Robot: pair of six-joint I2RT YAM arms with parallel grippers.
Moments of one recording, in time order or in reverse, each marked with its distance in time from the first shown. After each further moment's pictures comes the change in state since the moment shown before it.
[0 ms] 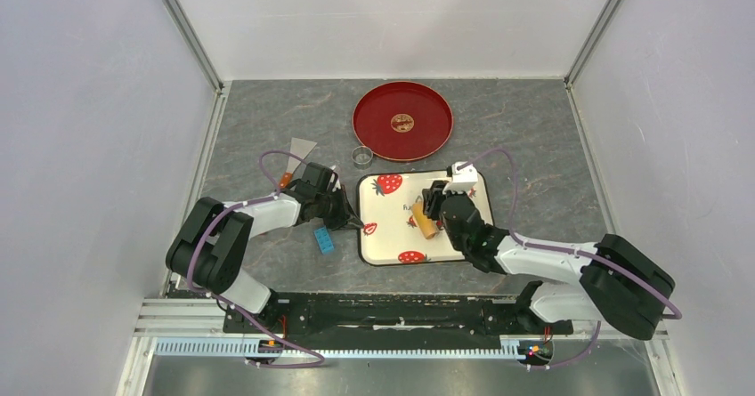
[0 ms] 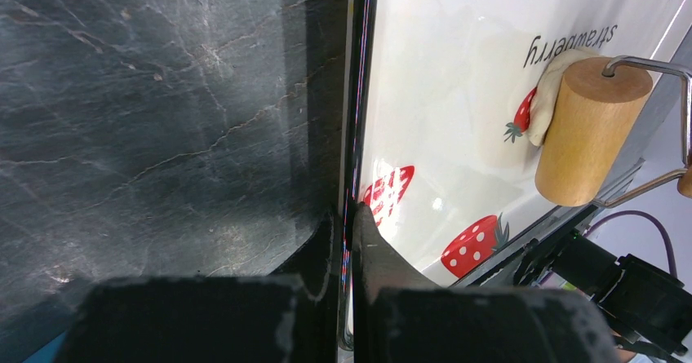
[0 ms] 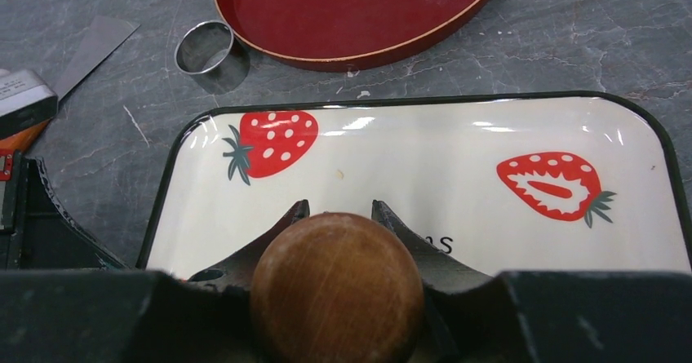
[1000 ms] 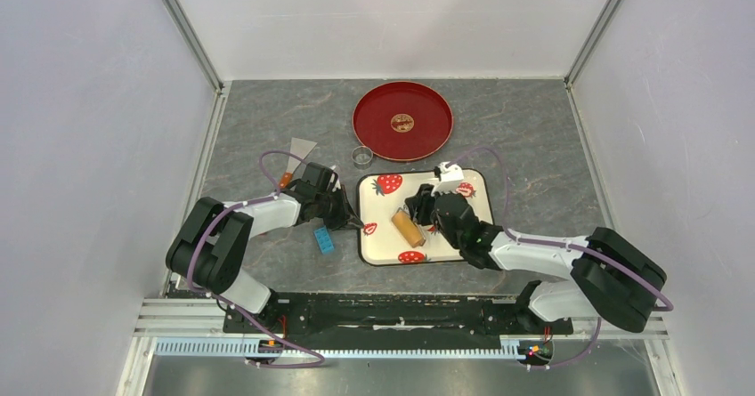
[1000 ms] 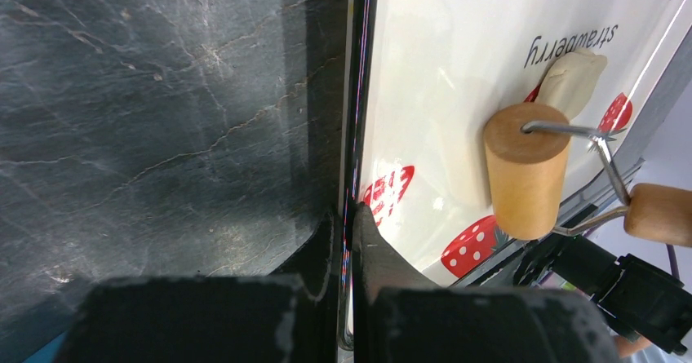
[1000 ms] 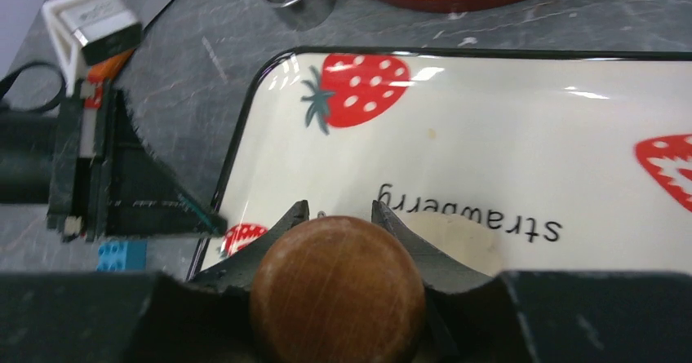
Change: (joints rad) left arm 0.000 0.000 0.000 0.000 0.000 0.000; right arm 0.000 0.051 0.027 0.012 -0.175 0.101
